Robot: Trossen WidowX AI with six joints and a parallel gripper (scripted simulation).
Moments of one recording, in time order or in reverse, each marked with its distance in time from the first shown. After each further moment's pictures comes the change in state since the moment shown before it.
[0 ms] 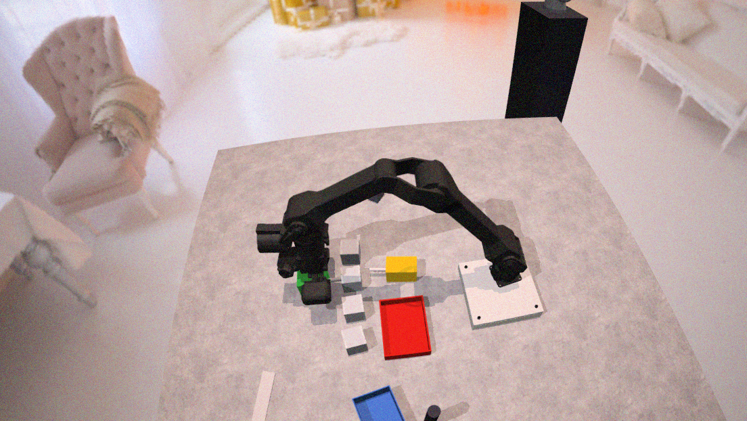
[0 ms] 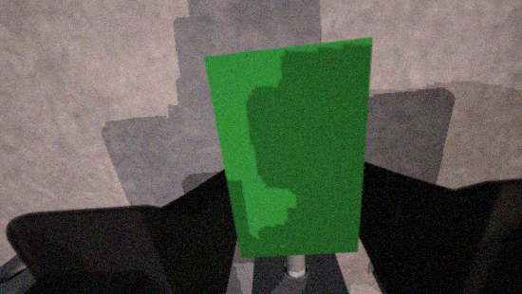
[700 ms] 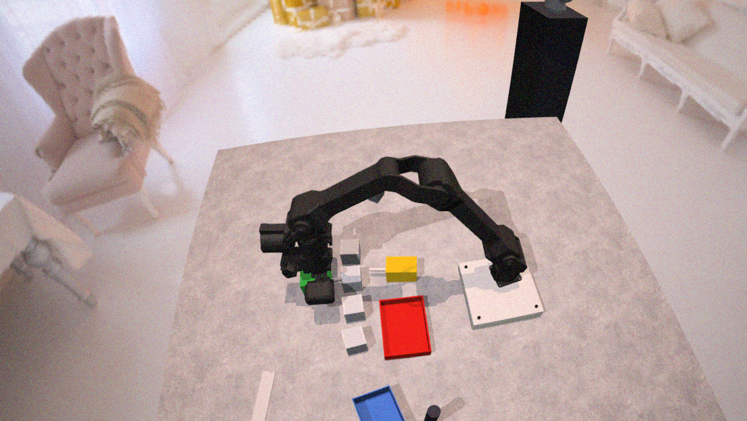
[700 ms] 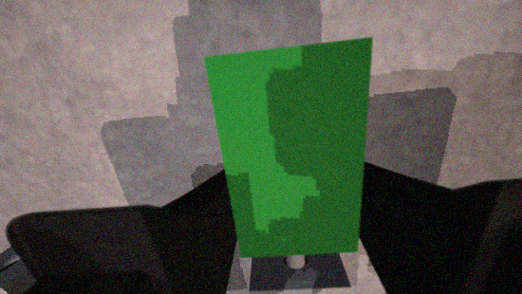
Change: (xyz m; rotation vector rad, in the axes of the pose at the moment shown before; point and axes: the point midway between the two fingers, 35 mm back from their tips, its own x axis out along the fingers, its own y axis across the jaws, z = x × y) arm 0.001 0.000 -0.007 0.000 0.002 0.000
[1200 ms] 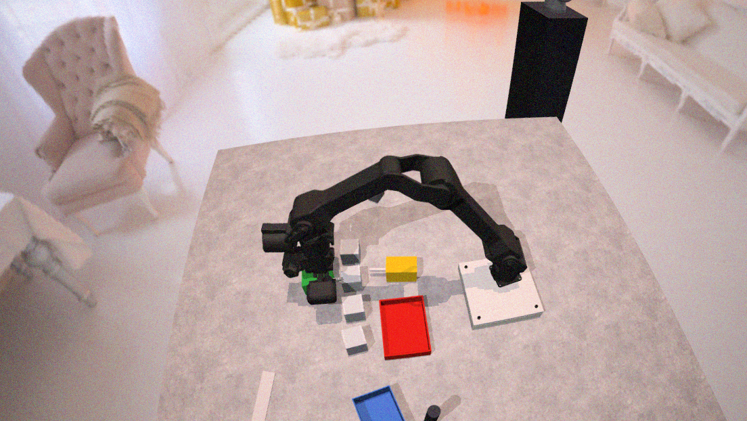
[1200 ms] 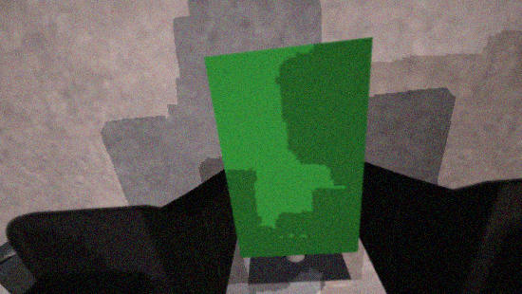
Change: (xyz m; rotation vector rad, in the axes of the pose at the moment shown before) arm 0.000 0.000 -0.004 0.000 -0.001 0.000
